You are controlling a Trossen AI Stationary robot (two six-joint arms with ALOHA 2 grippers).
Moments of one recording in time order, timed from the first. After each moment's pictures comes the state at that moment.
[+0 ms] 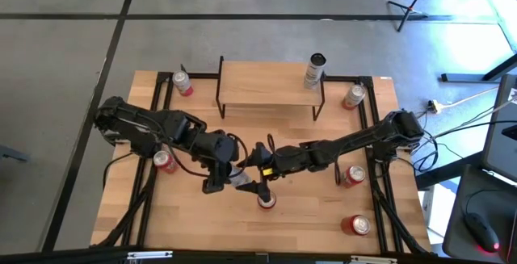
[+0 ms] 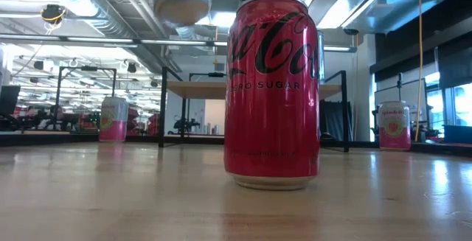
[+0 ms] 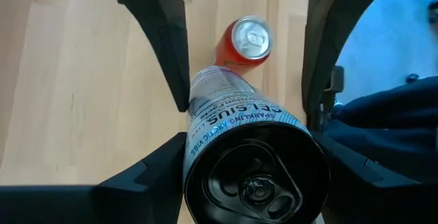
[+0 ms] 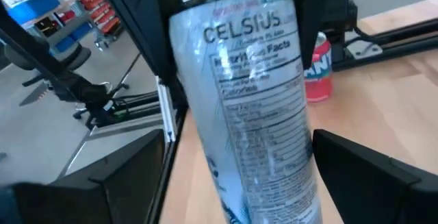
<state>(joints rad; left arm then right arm) -0.30 1.60 1.78 -1.23 0.03 -0.48 0.29 1.77 1.32 0.18 0.05 0.41</state>
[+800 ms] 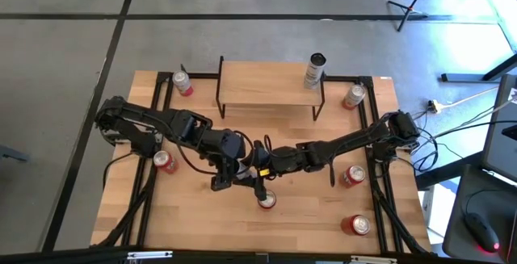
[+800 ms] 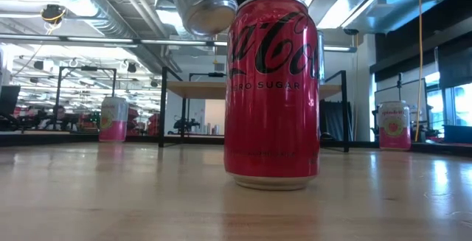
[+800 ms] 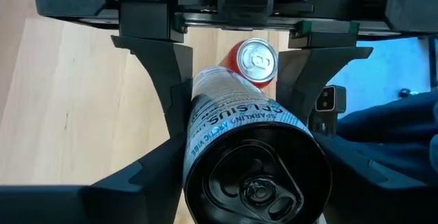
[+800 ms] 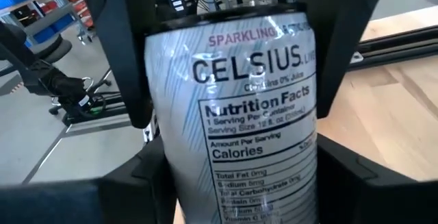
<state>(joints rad) -0.26 1.60 1.72 -1.11 0.05 -0.46 0.27 1.80 1.32 0.21 0.09 0.34</state>
